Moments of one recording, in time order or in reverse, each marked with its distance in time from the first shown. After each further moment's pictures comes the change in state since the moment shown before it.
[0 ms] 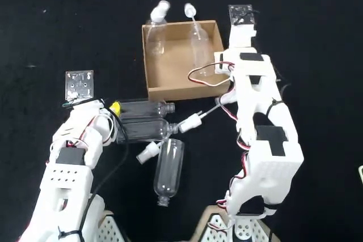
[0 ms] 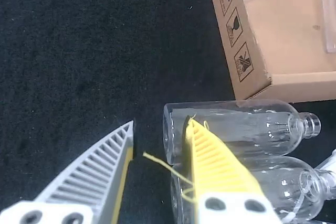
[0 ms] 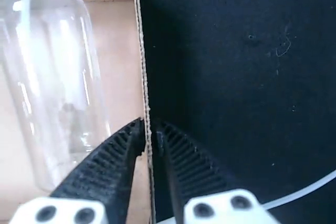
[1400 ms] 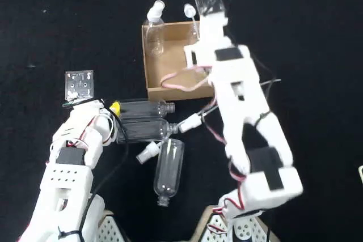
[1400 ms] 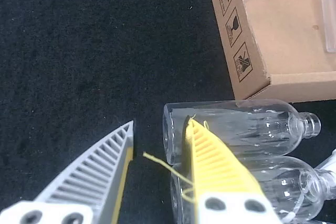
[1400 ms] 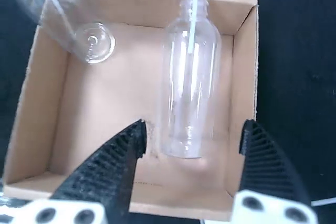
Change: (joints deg) left arm 0.0 0.0 0.0 0.0 0.0; right arm -12.7 -16.9 5.8 5.6 -3.0
